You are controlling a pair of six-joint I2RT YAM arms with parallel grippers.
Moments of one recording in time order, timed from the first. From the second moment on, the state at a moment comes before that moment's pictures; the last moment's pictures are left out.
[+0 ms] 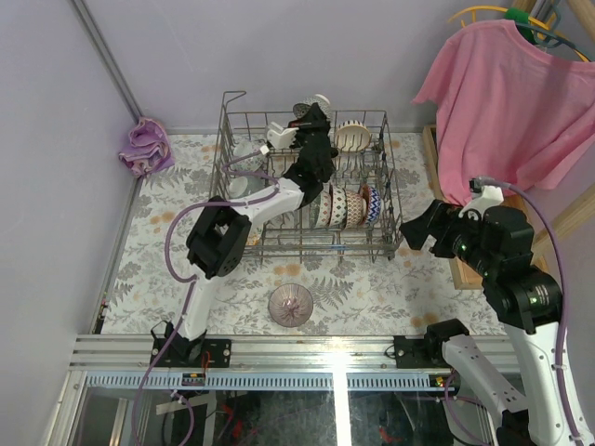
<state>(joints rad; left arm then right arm) -0.68 2.18 1.74 0.67 -1.02 -1.20 0.25 0.67 1.15 -0.93 -0.14 0.46</state>
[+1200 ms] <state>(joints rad) -0.57 2.48 1.82 0.97 -0.93 -1.36 0.25 0.74 1.01 -0.85 -0.21 0.46</state>
